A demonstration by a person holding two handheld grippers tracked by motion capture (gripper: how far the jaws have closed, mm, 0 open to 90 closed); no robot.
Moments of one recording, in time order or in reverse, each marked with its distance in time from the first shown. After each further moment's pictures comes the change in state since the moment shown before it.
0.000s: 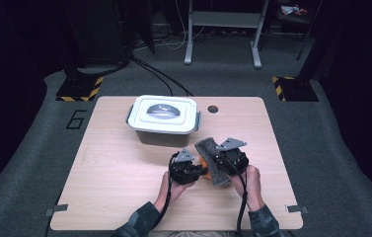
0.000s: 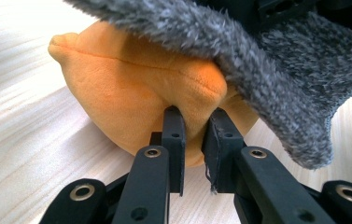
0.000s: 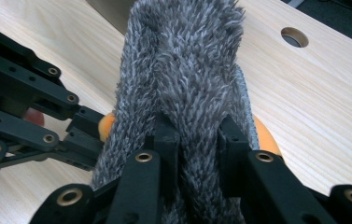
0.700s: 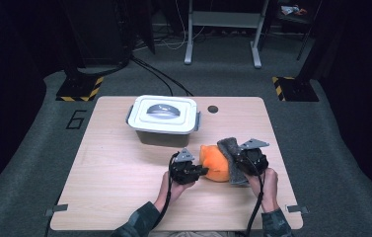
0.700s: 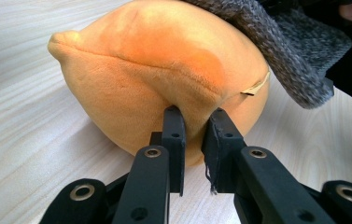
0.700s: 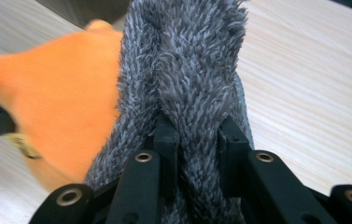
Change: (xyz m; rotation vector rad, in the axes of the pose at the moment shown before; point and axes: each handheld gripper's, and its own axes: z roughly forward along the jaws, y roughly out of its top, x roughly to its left) left arm 0.000 0.000 0.001 -0.001 -0.008 -0.007; right arm -0.047 -0.038 -0.007 0.041 -0.096 0.156
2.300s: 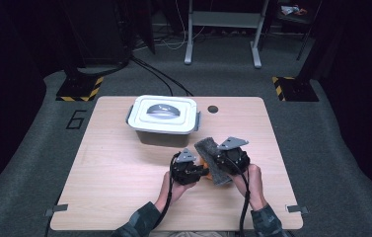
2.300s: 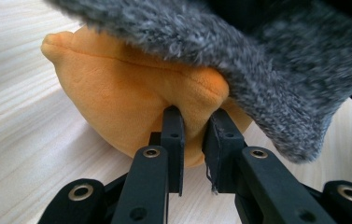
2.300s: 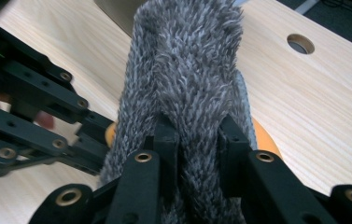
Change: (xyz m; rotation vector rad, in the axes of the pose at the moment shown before) left arm -0.003 0.002 0.000 0.007 -0.003 0.005; right arm 0.050 0.033 -0.004 -0.041 0.127 -0.193
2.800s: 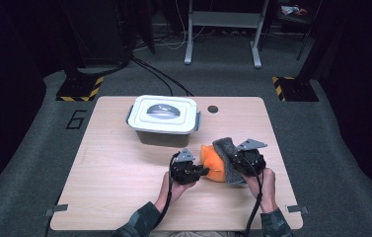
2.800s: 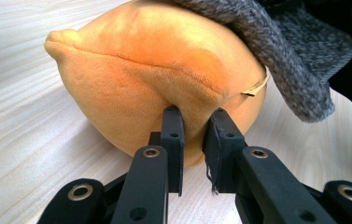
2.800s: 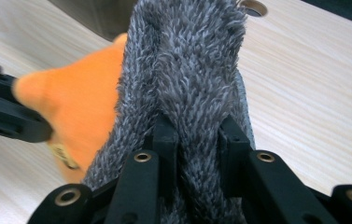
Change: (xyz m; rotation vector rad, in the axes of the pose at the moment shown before) left arm 0.001 -0.001 0.001 -0.010 0.001 -0.004; right arm -0.034 -0.037 -0.008 0.003 -0.084 0.155
